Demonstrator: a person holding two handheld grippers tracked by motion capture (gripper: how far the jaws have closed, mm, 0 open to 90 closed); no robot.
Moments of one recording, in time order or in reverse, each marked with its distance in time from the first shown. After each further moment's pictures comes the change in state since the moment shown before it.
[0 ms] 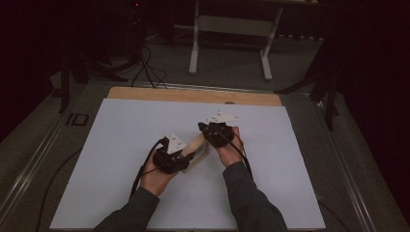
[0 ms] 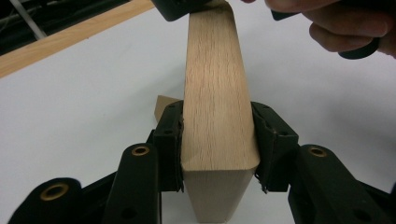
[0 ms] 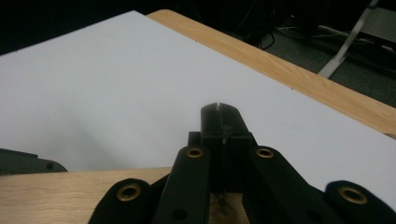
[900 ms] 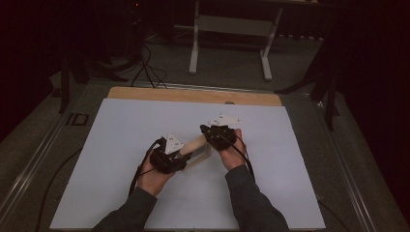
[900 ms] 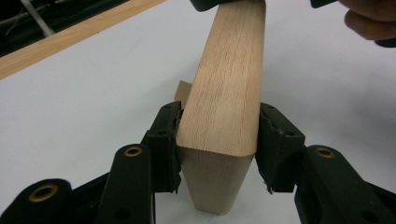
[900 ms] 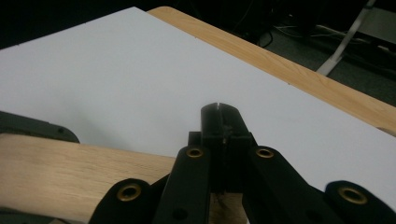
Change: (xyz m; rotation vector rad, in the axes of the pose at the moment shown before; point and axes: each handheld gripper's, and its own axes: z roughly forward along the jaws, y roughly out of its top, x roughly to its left) left arm 0.005 -0.004 -0.003 0.014 0.037 0.020; right arm 0.002 -0.004 -0.011 0.006 -0.009 -0.014
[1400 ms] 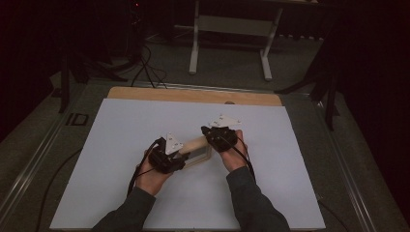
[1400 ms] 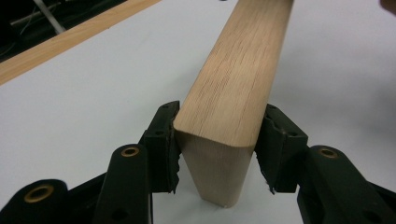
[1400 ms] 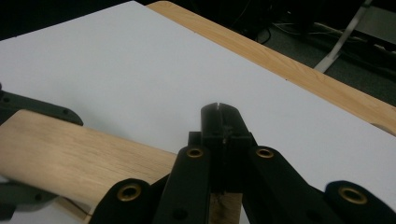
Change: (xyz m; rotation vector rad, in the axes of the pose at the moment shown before) left arm 0.002 -0.002 0.000 0.026 0.039 0.022; right arm 0.002 -0.001 -0.006 0.018 -0.008 -0.014
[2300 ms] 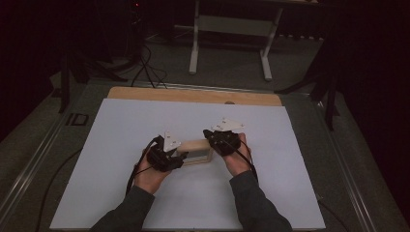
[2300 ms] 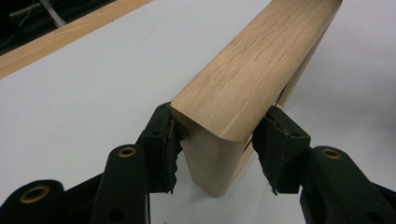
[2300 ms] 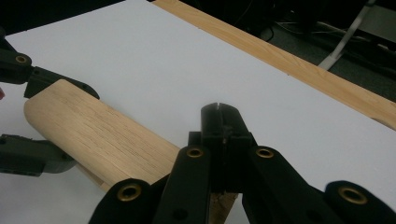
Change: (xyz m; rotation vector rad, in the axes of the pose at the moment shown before) left arm 0.007 0.001 0.000 0.019 -0.002 -0.016; right arm 0.002 -0.006 -0.013 0.004 0.010 -0.006
